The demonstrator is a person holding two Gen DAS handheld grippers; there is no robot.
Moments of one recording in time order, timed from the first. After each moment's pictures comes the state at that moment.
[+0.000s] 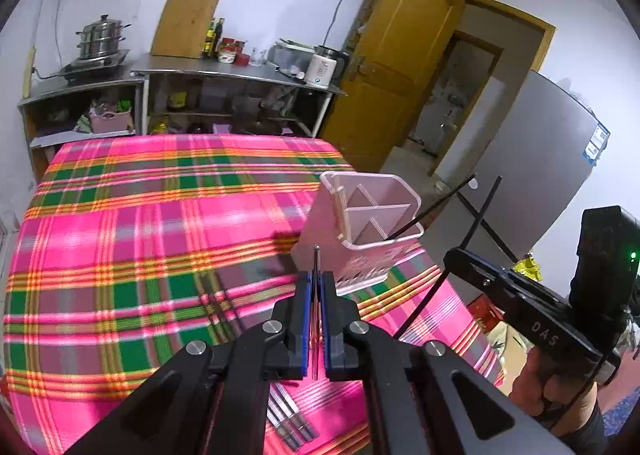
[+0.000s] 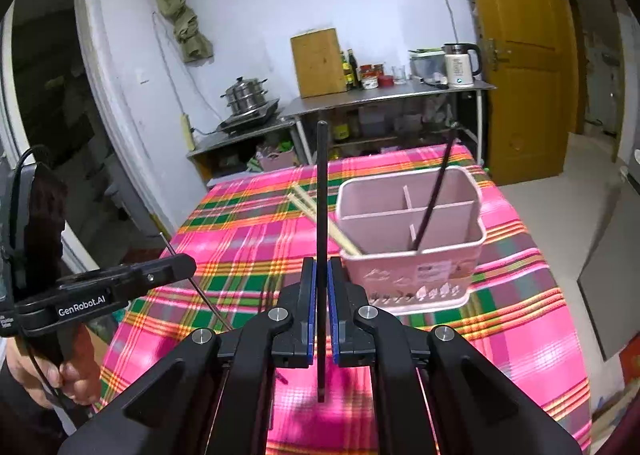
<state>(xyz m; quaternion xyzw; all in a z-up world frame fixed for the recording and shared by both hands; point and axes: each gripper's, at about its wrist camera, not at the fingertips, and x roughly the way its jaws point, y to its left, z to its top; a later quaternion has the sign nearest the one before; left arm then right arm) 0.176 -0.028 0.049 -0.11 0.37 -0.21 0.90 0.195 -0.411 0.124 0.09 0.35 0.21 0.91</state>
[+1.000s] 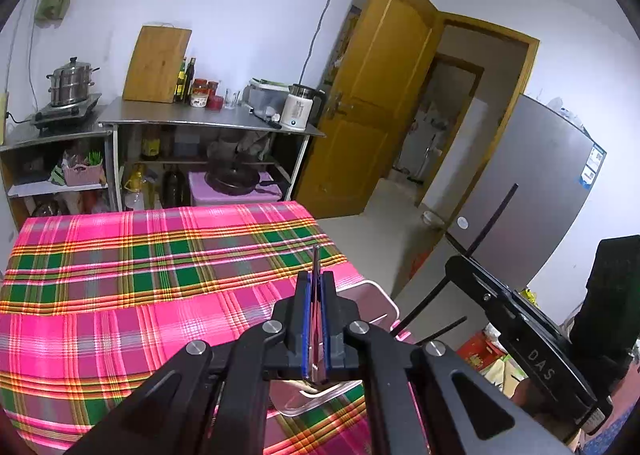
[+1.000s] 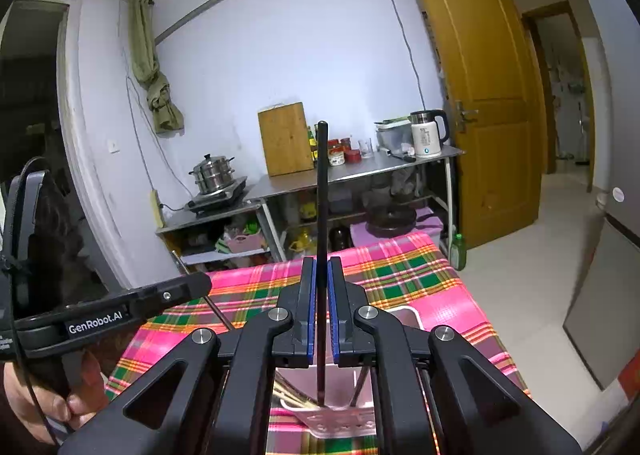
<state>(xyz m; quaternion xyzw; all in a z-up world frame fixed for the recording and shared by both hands) 0.278 -0.090 0.105 -0.10 0.31 -0.23 0.92 0.275 -0.442 0.172 0.11 0.24 0.15 0.95</state>
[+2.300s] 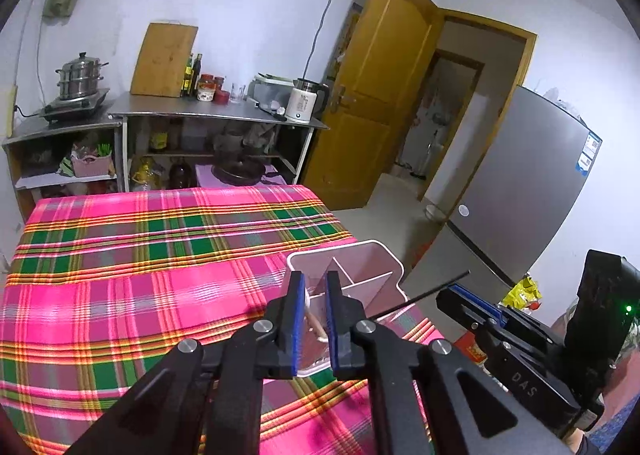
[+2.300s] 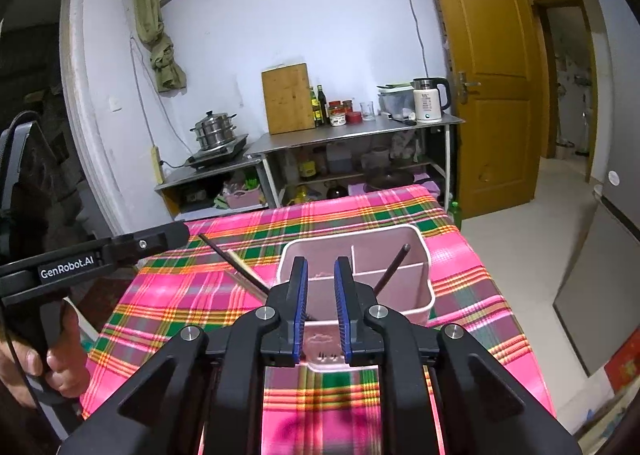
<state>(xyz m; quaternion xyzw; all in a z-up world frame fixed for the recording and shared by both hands) 0.223 -0.063 0.087 -0.10 0.31 -0.22 0.92 0.228 -0.435 0.135 0.08 0.29 0.16 0.94</state>
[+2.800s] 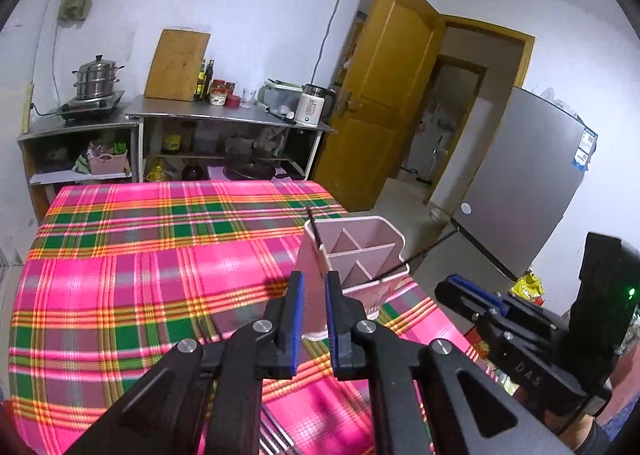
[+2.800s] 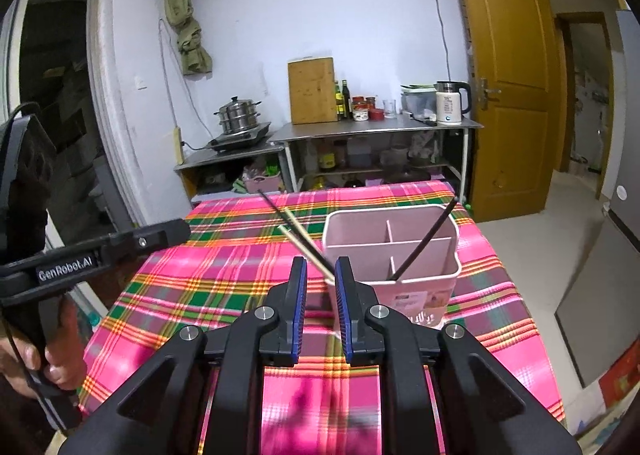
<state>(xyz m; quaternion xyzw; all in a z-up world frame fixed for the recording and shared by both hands) 0.165 -0.036 0.077 -0.10 0.30 -0.21 0.93 0.180 -0.411 0.132 0.05 0.29 0.19 0.94</state>
